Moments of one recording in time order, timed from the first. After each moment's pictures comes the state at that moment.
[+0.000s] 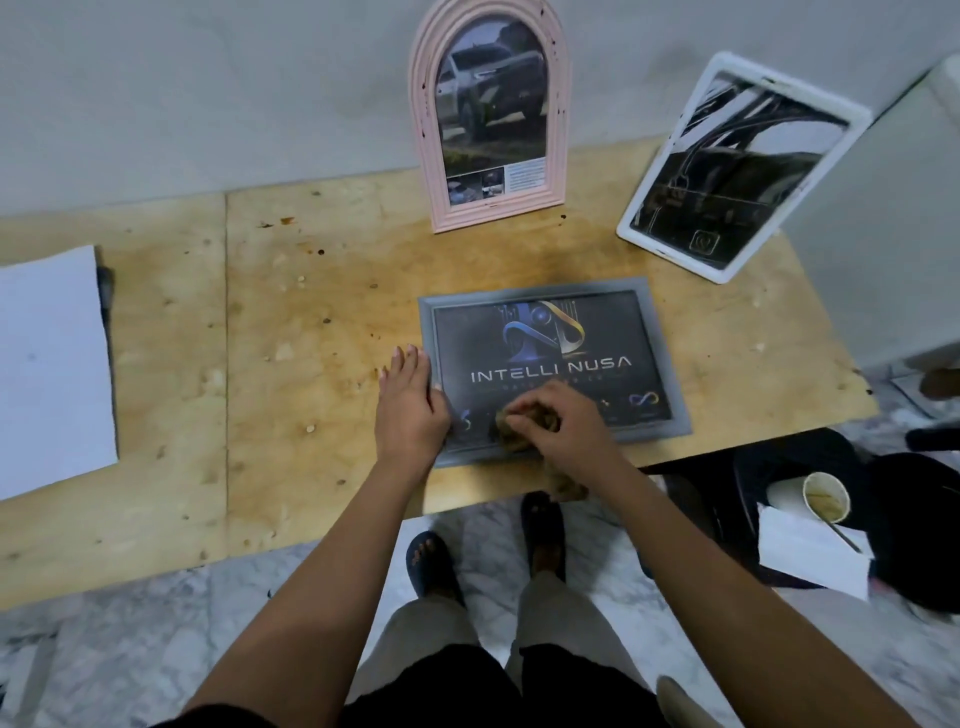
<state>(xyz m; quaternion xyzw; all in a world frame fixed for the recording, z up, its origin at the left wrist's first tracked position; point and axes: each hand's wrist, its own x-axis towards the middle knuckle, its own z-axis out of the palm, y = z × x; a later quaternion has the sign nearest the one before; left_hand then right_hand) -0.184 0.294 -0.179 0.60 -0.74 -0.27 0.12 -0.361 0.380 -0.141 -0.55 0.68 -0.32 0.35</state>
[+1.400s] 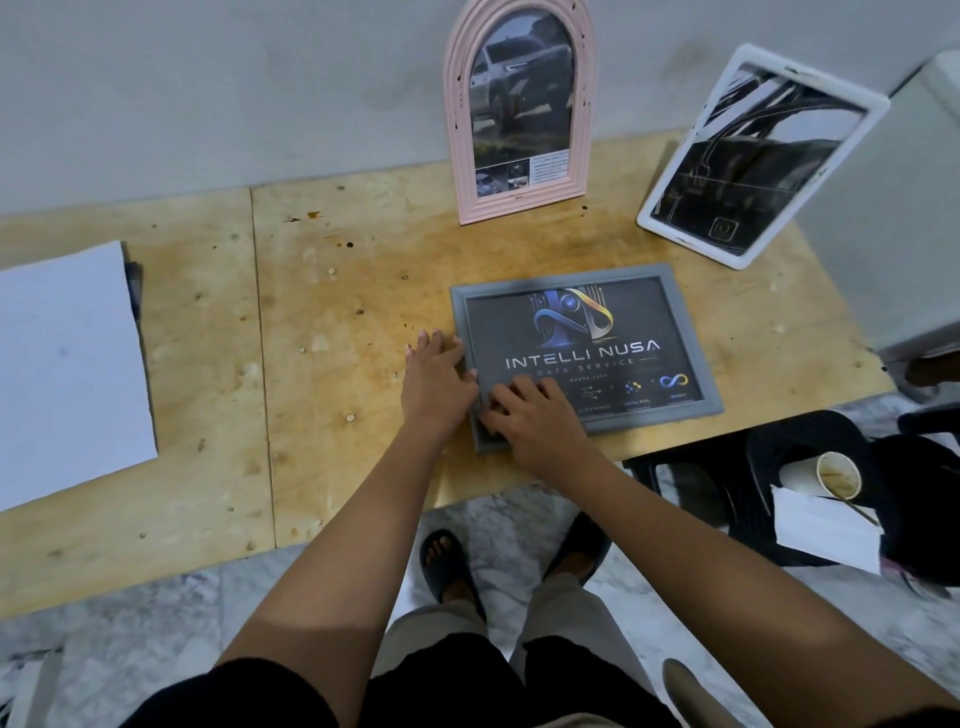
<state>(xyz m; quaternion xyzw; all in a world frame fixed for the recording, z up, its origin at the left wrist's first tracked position) -0.167 0.267 -0.174 0.57 -0.77 -0.29 0.05 -0.288 0.365 -0.156 -0.81 0.58 0.00 -0.03</state>
